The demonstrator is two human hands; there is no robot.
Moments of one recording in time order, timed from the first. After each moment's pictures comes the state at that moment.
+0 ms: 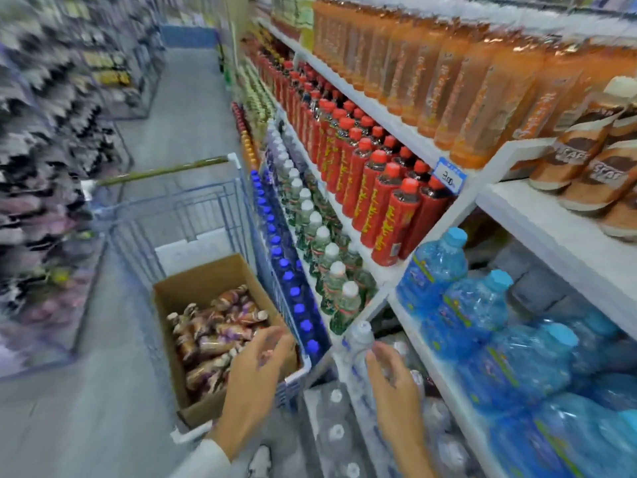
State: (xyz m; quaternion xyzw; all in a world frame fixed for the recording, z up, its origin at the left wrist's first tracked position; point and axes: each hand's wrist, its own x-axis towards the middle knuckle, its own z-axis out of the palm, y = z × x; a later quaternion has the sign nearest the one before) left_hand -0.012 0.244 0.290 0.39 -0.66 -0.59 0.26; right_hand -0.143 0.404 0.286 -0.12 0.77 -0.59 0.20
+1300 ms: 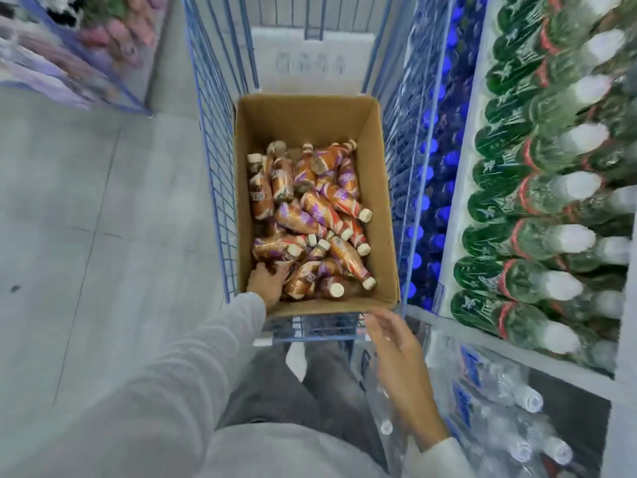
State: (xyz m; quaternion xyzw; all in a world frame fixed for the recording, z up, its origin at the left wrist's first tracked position) left_hand 0.044 0.022 -0.034 0.74 -0.39 -0.55 -0.06; right_hand -0.140 0.163 0.156 -0.13 0.81 -0.24 0.51
